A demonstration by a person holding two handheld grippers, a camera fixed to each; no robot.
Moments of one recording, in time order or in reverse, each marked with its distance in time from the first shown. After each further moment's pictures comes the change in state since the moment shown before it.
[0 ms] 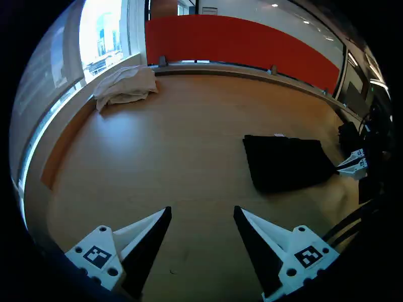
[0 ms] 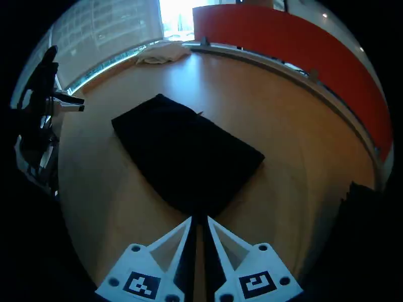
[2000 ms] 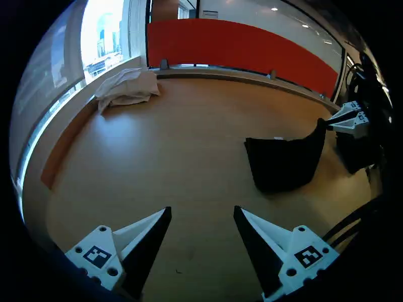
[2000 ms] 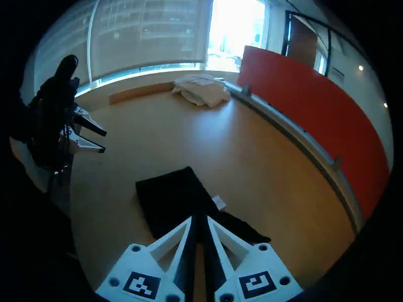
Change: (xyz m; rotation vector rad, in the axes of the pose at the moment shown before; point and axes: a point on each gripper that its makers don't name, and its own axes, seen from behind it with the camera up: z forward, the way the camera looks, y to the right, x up) left arm 0.000 -0.011 -0.006 -0.018 0.030 -0.011; right arm 0.185 -0.051 -0.007 0.080 0.158 -0.312
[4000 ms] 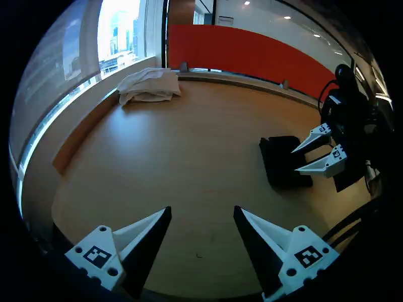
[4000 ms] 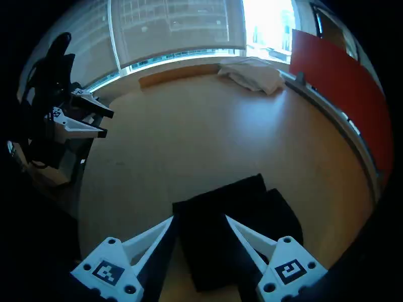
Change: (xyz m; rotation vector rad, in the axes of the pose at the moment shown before) left arm -0.017 -0.038 -0.030 0.055 0.033 -0.071; right arm 0.005 -0.099 0.114 0.259 -0.074 -0.037
